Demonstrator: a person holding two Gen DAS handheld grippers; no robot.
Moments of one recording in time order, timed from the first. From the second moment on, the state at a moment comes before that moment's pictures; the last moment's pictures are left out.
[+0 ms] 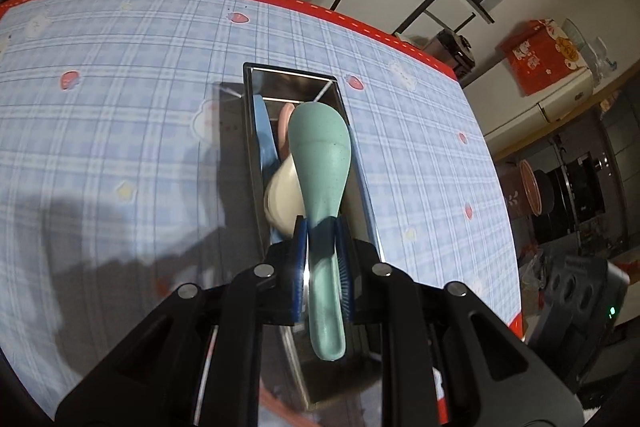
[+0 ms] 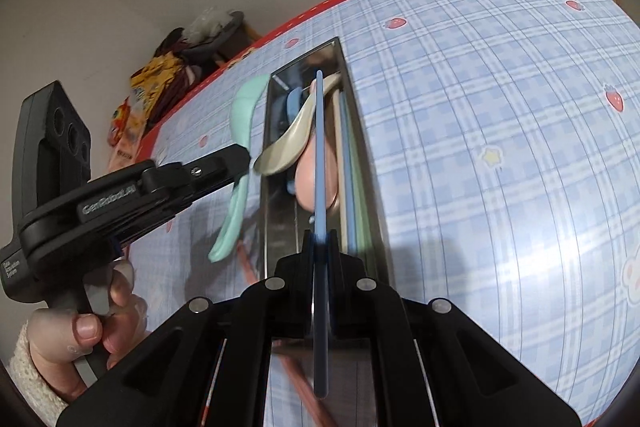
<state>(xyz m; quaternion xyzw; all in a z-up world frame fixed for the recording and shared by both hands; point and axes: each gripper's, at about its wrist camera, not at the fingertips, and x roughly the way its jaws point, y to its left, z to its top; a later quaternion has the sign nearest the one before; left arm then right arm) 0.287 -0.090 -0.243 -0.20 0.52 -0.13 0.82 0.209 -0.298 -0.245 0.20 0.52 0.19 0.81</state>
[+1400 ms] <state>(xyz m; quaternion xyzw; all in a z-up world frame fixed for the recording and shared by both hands) 0.193 -0.042 -0.242 -0.12 0.54 0.00 0.83 0.128 -0.306 -0.235 0.07 0.48 0.17 0.86</state>
